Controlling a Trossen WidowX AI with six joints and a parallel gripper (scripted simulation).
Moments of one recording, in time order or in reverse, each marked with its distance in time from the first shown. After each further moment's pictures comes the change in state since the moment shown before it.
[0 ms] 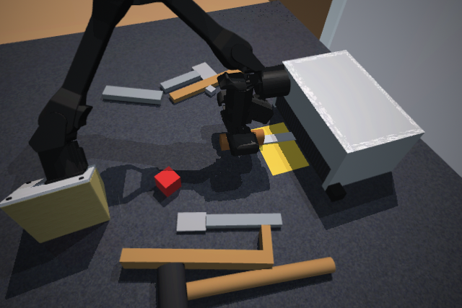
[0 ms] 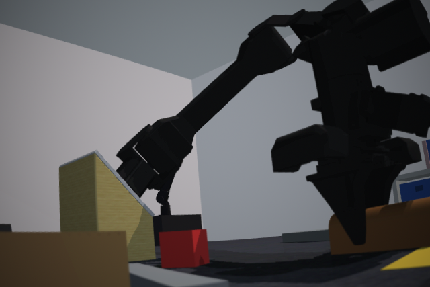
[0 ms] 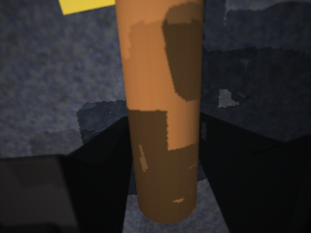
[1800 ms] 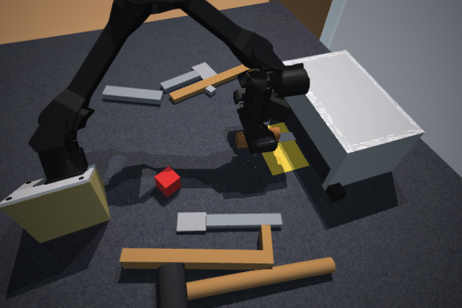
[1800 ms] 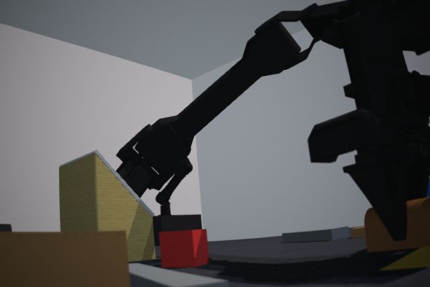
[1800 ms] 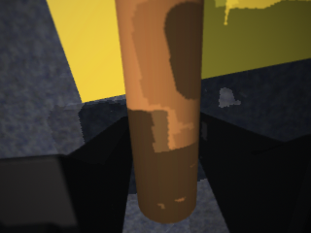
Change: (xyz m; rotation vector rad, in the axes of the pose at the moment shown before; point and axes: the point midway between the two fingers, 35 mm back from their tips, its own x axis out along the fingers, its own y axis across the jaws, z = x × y) arm 0.000 0.000 0.042 0.001 0.002 0.006
